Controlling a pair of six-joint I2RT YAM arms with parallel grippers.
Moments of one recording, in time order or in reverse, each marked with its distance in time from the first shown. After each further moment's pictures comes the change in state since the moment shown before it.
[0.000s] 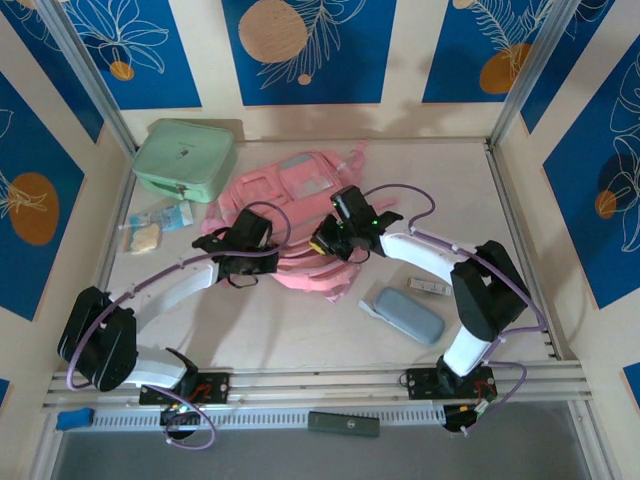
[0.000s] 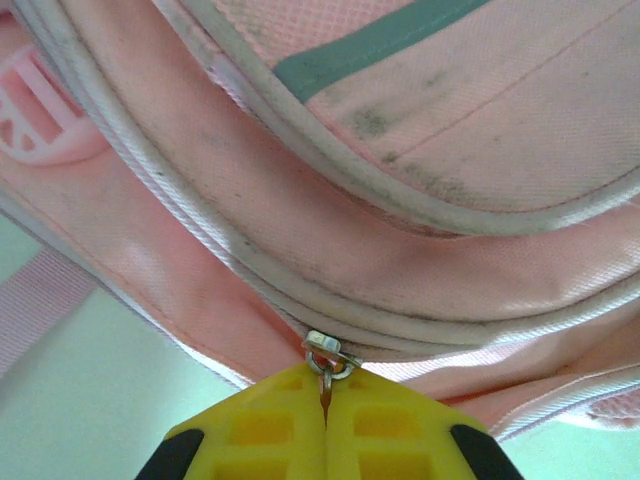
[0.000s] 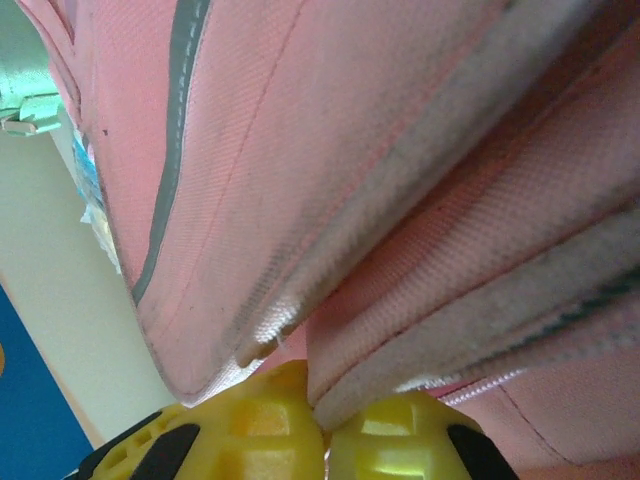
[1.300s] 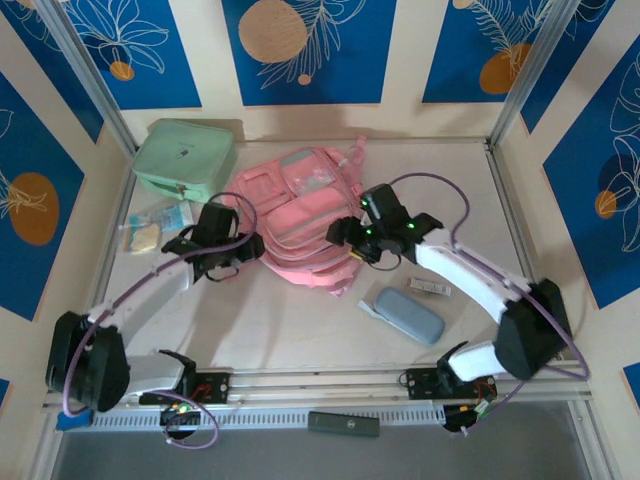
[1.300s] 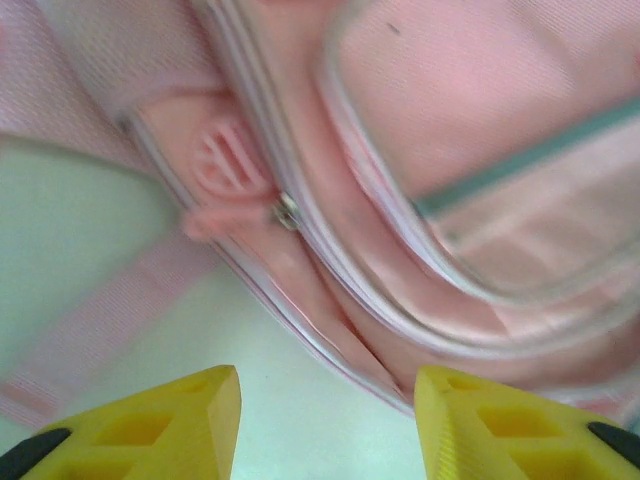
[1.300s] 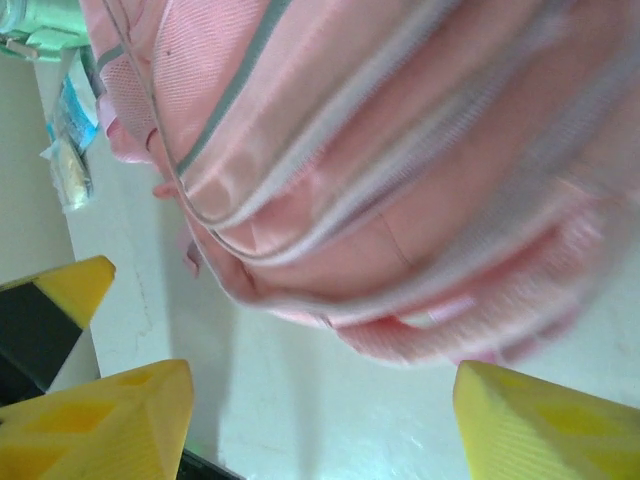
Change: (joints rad) left arm 0.146 -0.147 -0.092 0.077 0.118 -0.089; right arm -0.052 -0.330 -0.080 -0.274 0.058 -0.343
